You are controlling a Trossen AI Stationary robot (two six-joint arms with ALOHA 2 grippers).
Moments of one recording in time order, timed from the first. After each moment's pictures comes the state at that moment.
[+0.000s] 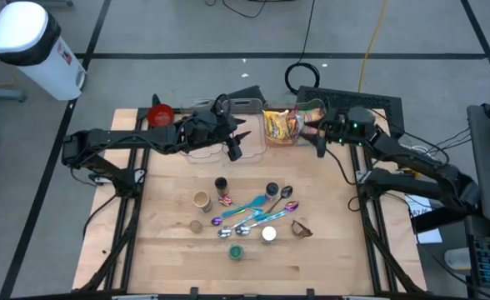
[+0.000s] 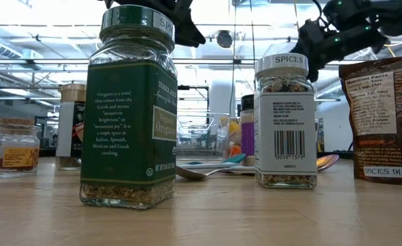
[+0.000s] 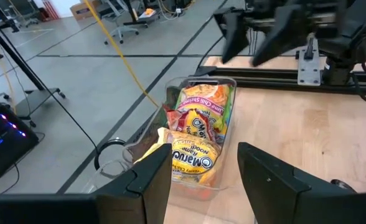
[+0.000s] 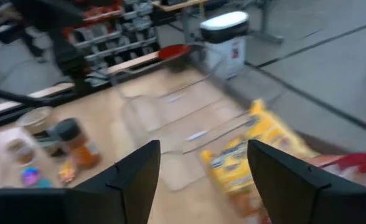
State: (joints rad) left arm 0.20 1.45 1.15 -0.03 -0.26 0.12; right arm -0.71 0.82 0.52 0.04 -0.37 0.08
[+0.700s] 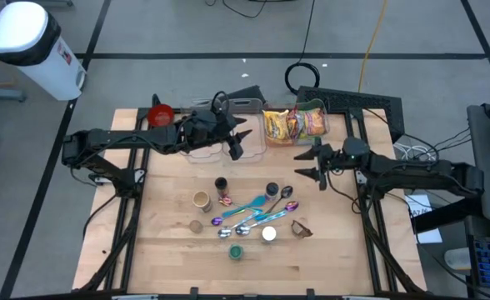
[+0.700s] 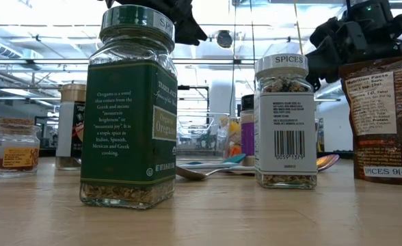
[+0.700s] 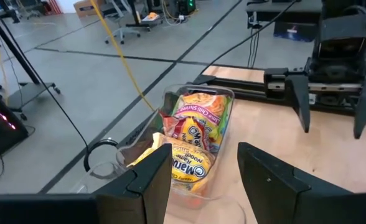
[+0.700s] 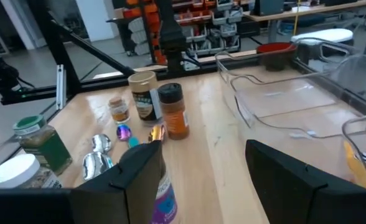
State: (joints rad) left arm 0.20 1.45 1.15 0.00 -0.26 0.04; right arm -0.36 0.79 0.21 0.45 -0.37 0.09
